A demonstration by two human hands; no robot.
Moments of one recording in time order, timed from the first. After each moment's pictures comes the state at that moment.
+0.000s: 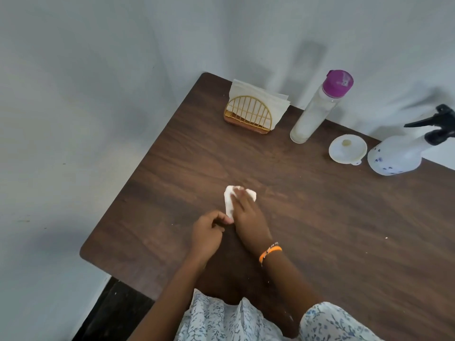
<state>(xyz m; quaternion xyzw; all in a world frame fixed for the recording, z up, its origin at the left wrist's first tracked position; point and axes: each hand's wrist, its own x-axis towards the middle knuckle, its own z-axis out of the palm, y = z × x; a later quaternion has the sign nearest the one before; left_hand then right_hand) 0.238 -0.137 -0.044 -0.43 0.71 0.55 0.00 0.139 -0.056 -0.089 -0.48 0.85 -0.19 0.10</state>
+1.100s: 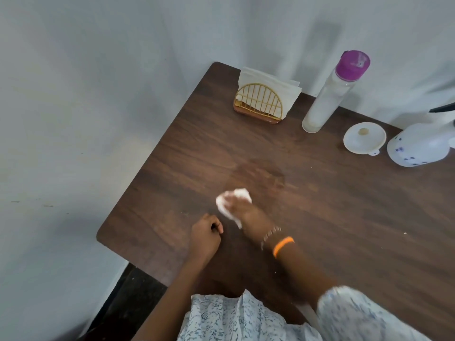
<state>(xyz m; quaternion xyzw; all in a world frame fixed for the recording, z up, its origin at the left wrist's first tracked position) 0.271 -0.131 -0.066 -0.45 0.79 0.42 0.02 0.140 -0.040 -0.104 -0.59 0.73 -0.25 0.24</state>
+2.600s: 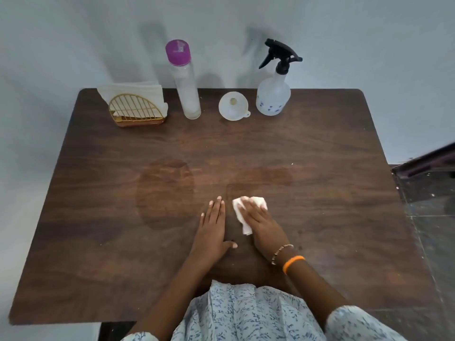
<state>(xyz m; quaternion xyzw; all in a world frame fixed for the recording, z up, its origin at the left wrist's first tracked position) 0.208 0.004 -0.063 -0.04 0.94 0.23 0.23 0.158 0.170 -0.093 -0.34 0.90 -0.22 0.14</state>
